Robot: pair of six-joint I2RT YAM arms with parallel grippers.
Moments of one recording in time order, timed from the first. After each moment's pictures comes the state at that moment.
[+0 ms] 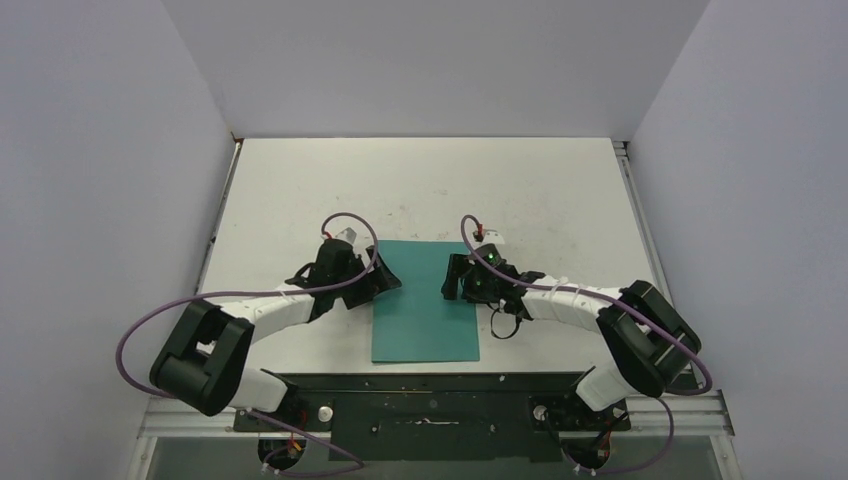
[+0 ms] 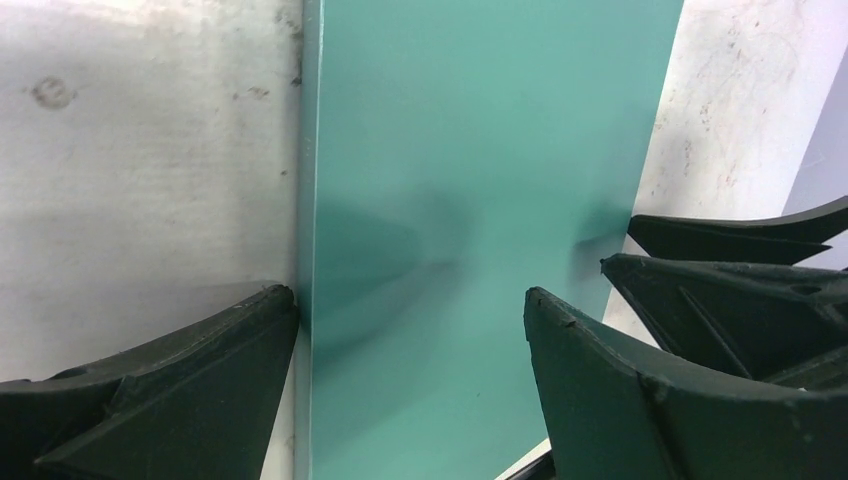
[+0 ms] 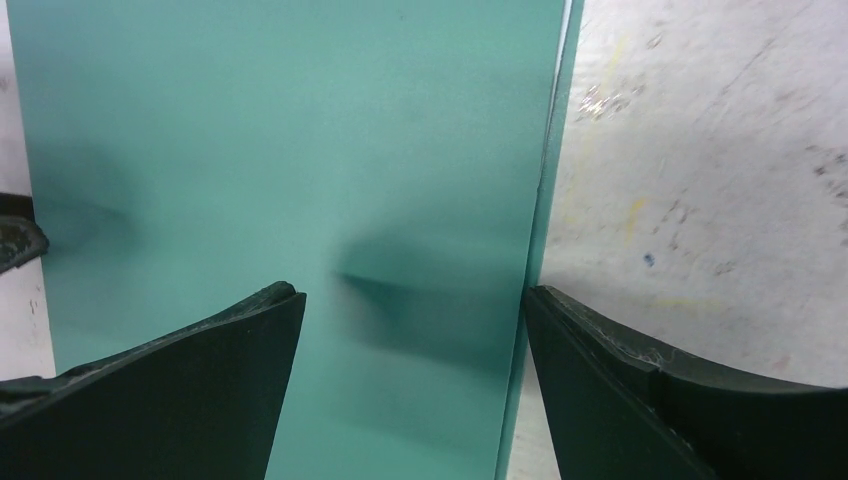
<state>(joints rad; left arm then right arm) -0.47 1.38 0.53 0.07 0.17 -0.88 0.72 1.50 0.67 -0.01 0.09 0.68</state>
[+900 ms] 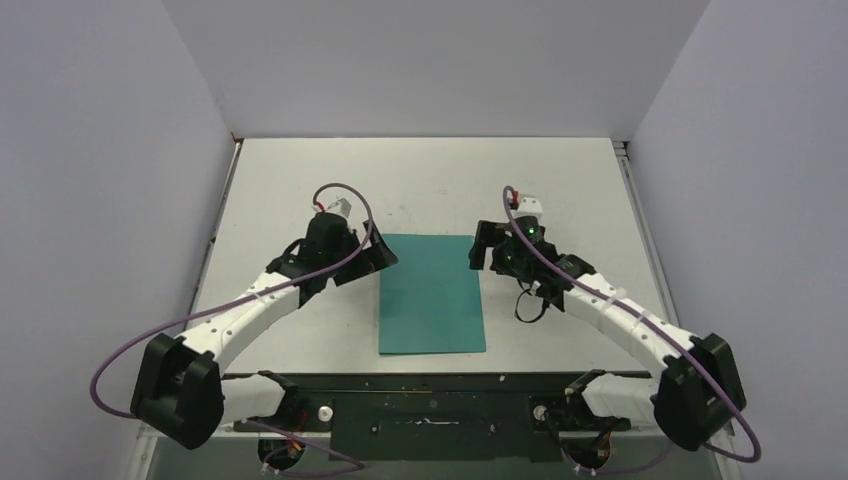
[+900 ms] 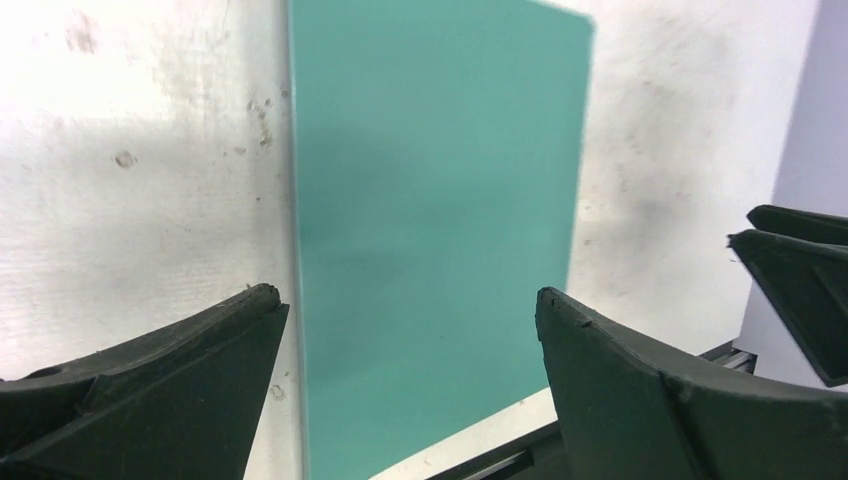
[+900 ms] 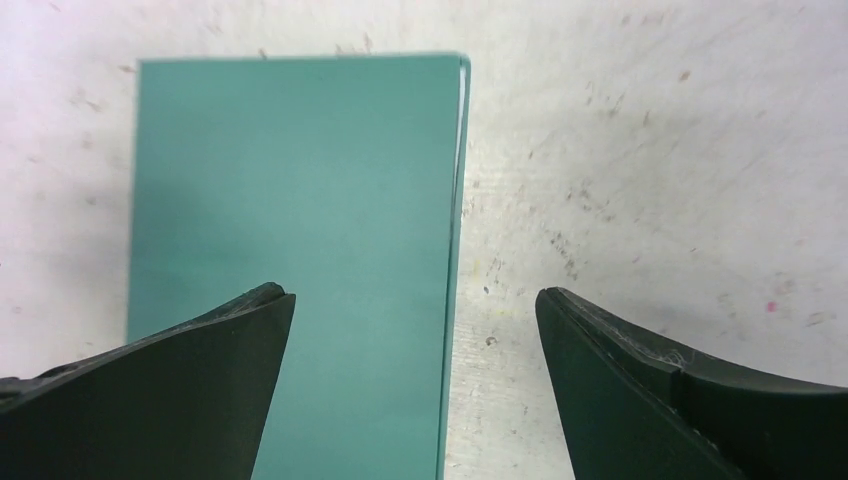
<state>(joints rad) -0.47 1.28 0.76 -0.25 0.10 -0.80 0.57 1.27 0.79 -0.27 0.16 0.53</state>
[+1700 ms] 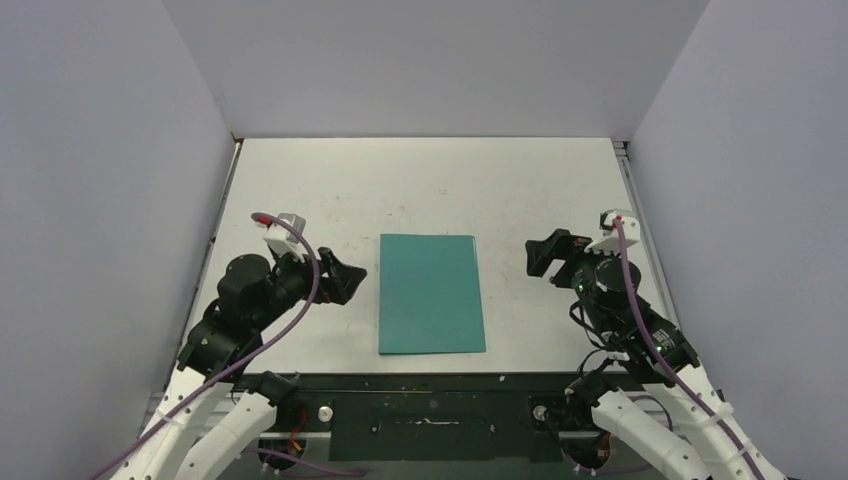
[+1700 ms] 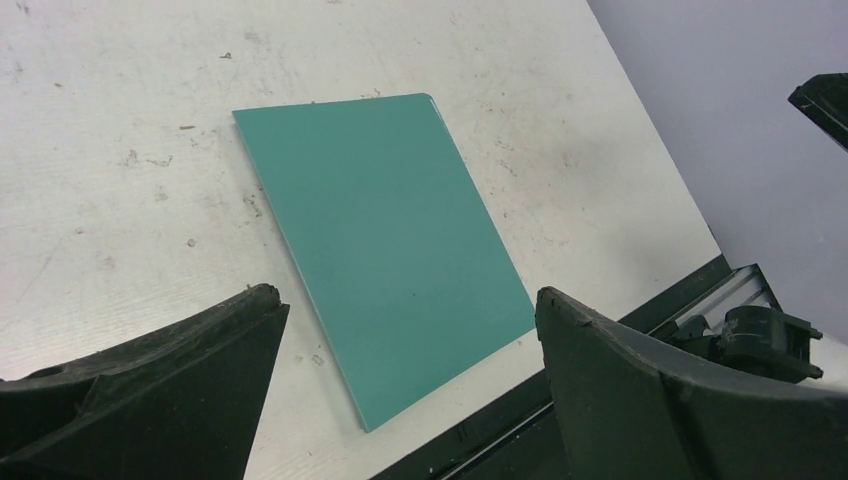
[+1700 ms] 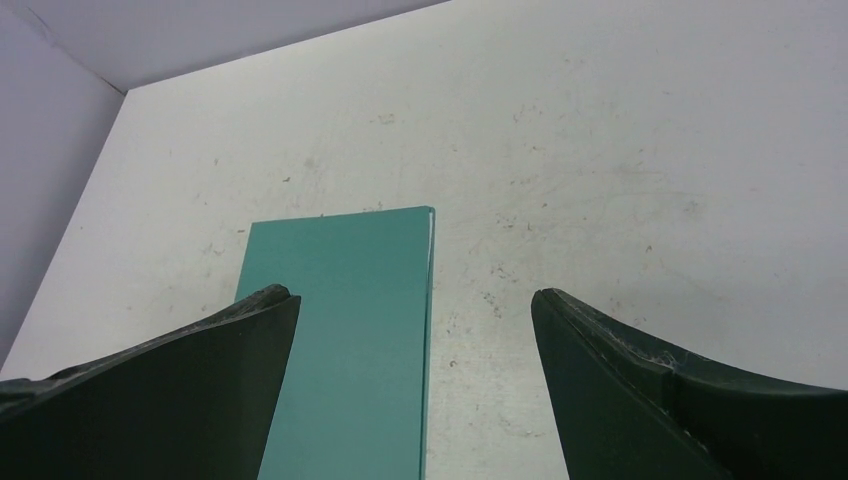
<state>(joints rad) -0.47 0.61 0.82 -0.51 0.12 -0.48 0.57 0.60 0.83 -0.51 0.37 0.46</state>
